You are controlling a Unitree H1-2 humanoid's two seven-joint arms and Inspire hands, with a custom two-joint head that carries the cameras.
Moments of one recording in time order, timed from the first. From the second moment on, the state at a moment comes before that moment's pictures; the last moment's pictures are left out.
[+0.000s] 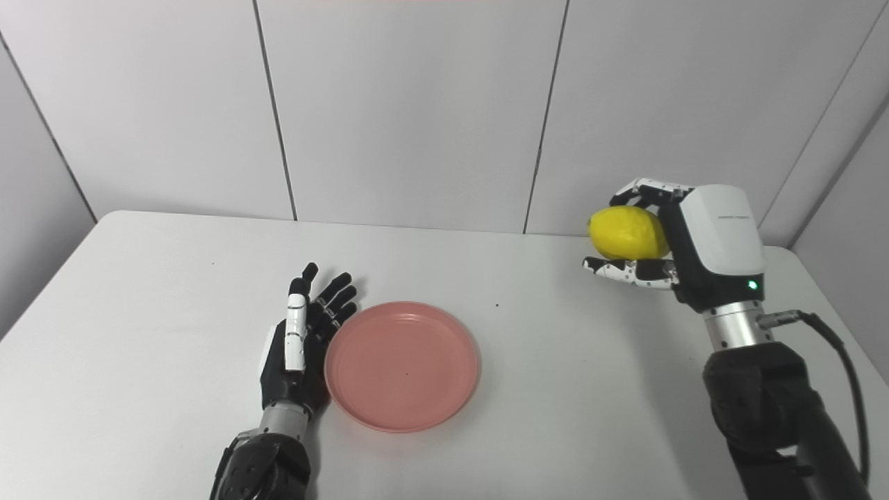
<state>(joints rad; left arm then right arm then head) -0.23 -0.17 0.01 0.16 -0.23 -0.01 0.05 -0.41 -0.52 0.07 -0.09 -0.71 -0.06 -0.13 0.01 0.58</state>
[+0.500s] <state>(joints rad) -0.23 -0.17 -0.01 0.18 -0.21 -0.04 0.07 -0.49 -0.38 0.16 -0.17 -0.74 -0.07 0.02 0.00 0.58</state>
